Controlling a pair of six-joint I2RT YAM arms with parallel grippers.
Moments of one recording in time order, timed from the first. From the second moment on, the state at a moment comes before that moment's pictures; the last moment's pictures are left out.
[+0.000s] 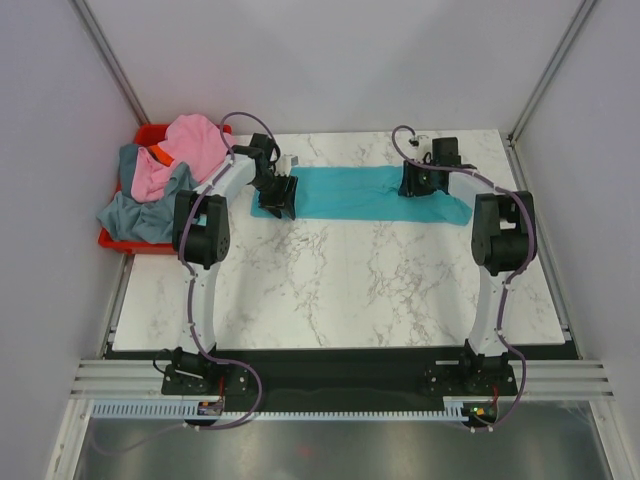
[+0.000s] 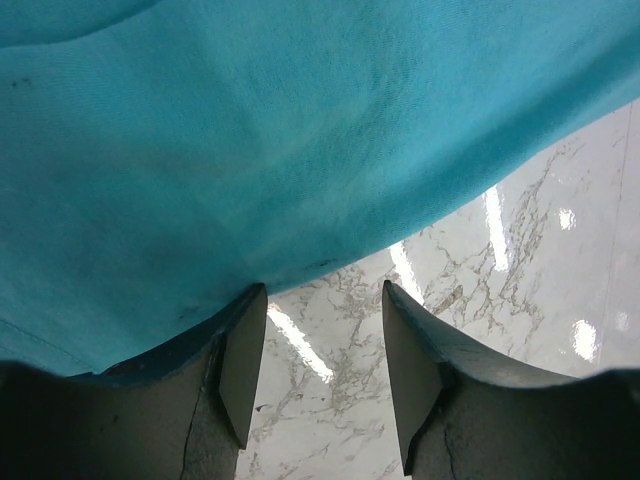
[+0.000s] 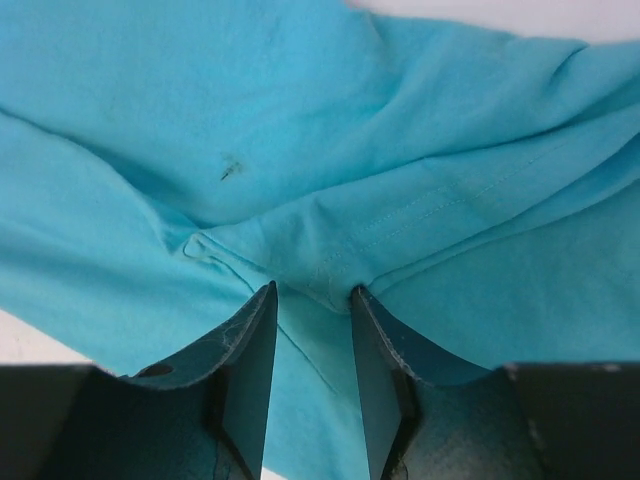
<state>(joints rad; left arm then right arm) -0.23 2.34 1.97 -0.94 0.39 0.09 0.06 2.16 1.56 -0.24 -0.36 -0.05</state>
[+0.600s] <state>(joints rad) -0.23 2.32 1.92 -0.91 0.39 0.09 0.13 2.31 1.88 -0.17 -0.28 -0.06</state>
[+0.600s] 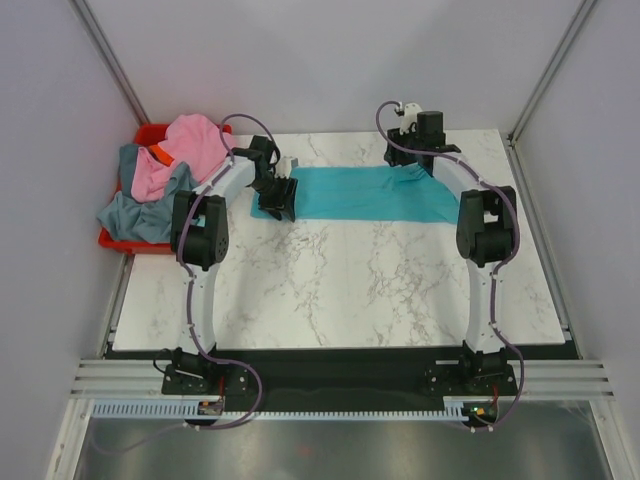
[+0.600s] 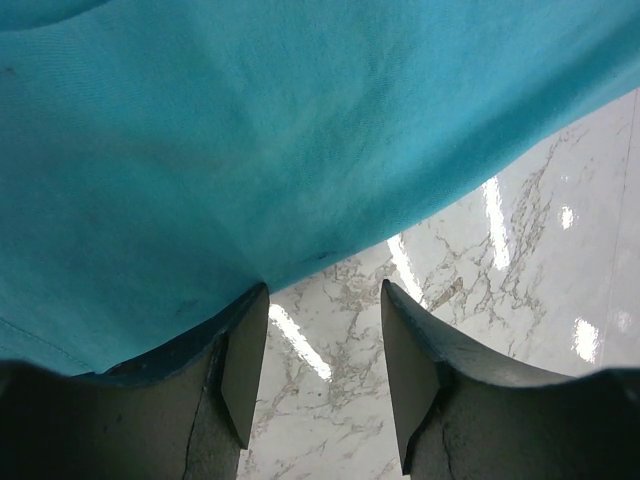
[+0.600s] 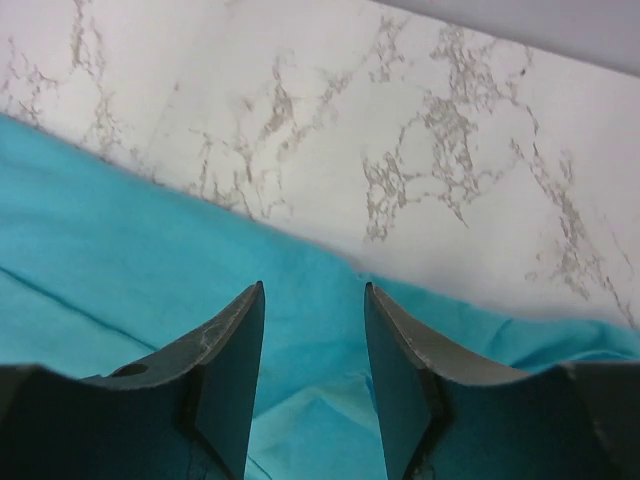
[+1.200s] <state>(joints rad) -0.24 2.26 1.88 -0.92 0.34 0.09 0.05 2.00 1.58 -0.18 -0.30 -0.01</state>
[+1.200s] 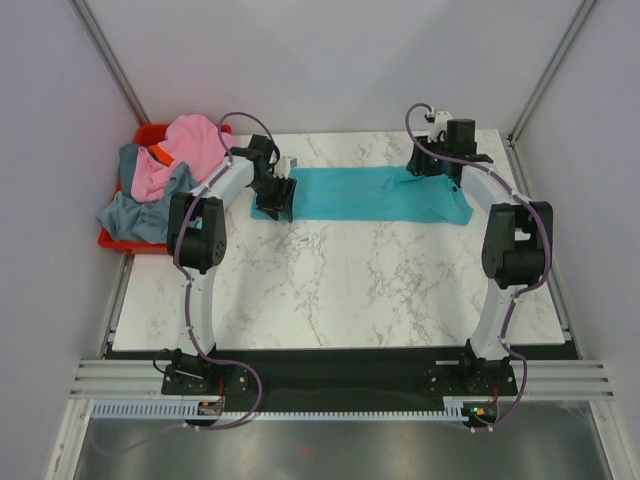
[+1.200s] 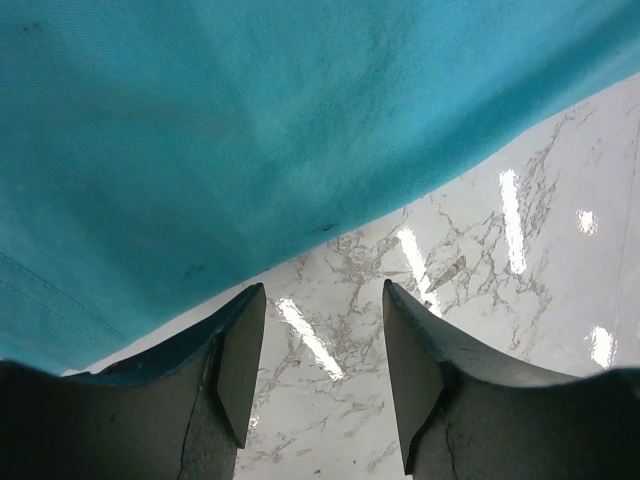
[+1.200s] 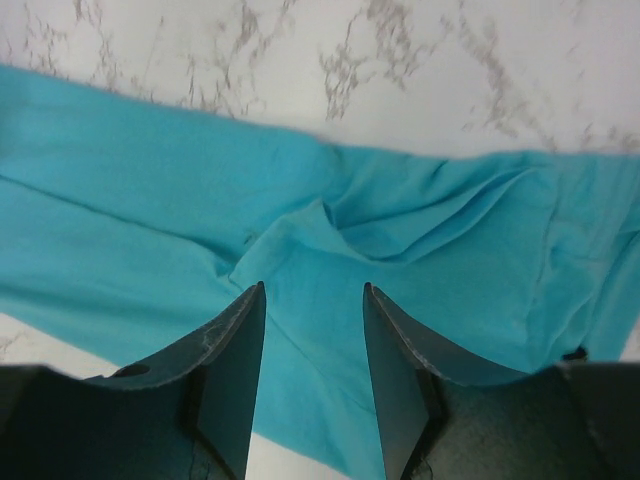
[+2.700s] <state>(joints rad) -0.25 2.37 2.01 -0.87 0.22 0.11 0.04 2.34 1.82 -0.17 -0.28 0.06</state>
